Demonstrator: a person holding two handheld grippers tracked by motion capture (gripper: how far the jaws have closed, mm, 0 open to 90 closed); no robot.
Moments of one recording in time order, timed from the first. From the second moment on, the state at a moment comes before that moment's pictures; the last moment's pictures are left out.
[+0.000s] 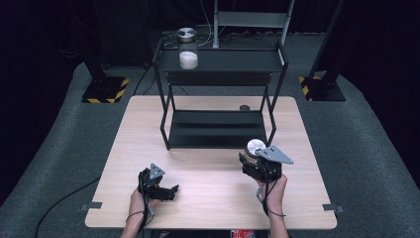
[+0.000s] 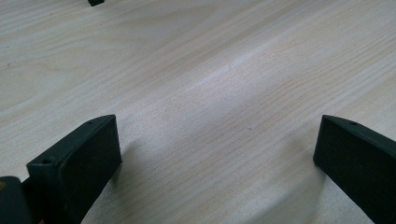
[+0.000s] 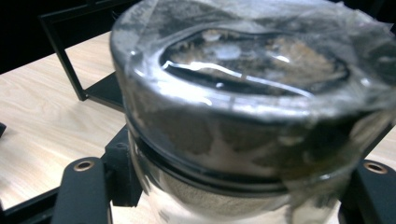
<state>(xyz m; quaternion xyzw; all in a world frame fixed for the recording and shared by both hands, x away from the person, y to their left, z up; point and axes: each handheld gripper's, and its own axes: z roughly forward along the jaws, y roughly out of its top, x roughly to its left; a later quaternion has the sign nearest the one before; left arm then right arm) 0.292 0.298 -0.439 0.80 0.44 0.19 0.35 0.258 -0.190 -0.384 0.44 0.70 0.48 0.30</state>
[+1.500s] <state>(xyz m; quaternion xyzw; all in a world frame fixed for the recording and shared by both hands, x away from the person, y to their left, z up) 0.292 0.298 -0.438 0.80 0.44 0.19 0.34 0.302 -0.199 -0.322 0.44 0.68 0.48 0.34</state>
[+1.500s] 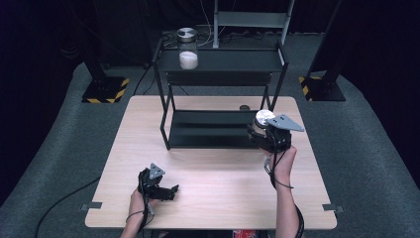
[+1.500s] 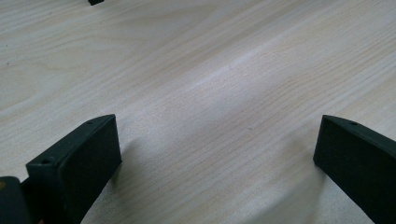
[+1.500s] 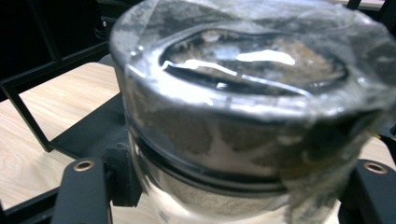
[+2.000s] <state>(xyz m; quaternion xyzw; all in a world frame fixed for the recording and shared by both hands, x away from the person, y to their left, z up) 0.292 0.298 -0.438 0.81 0.44 0.19 0.34 0.310 -0.196 -0.296 0.43 0.68 0.47 0.35</state>
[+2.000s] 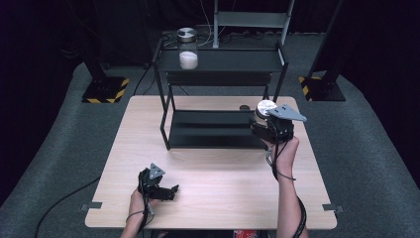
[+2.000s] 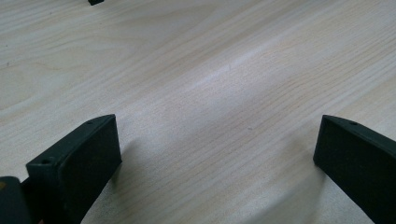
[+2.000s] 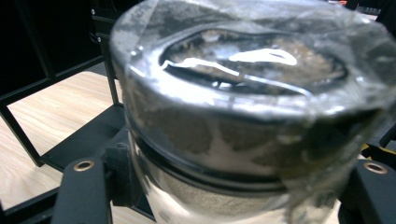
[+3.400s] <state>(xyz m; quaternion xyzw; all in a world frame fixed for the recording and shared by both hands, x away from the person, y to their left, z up) 0.292 0.298 -0.438 0.81 0.44 0.19 0.34 0.340 -0.193 -0.232 0.43 0.67 0.47 0.37</state>
